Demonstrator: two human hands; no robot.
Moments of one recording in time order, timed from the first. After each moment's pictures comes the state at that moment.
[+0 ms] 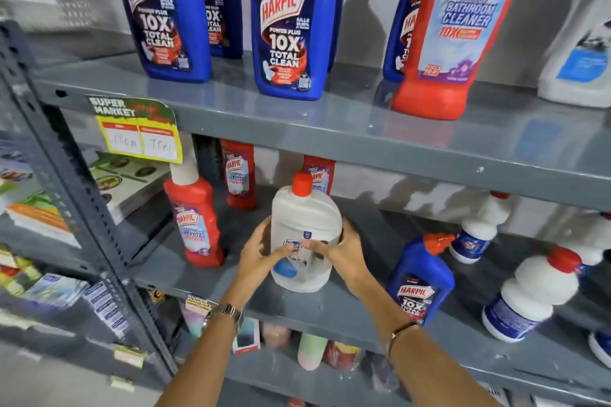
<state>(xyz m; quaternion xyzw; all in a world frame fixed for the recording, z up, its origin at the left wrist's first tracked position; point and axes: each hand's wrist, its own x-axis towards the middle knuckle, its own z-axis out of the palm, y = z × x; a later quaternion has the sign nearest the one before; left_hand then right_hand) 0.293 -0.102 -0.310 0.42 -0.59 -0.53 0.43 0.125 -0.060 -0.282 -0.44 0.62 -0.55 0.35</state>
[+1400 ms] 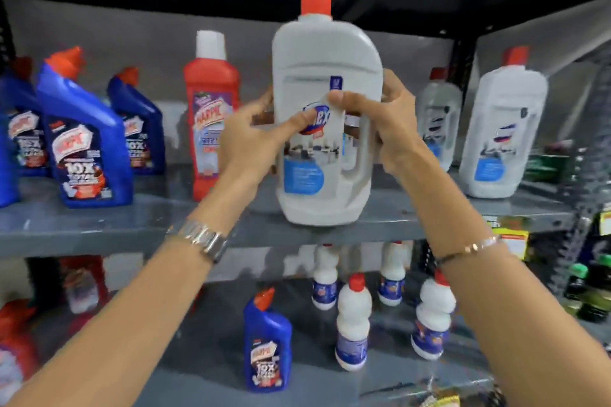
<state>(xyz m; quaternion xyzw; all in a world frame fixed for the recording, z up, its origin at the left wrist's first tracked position) 0.094 0.052 0.036 0.15 -0.70 -0.39 0.59 -0.046 0.146 0.065 -0.51 0.42 -0.74 0.09</state>
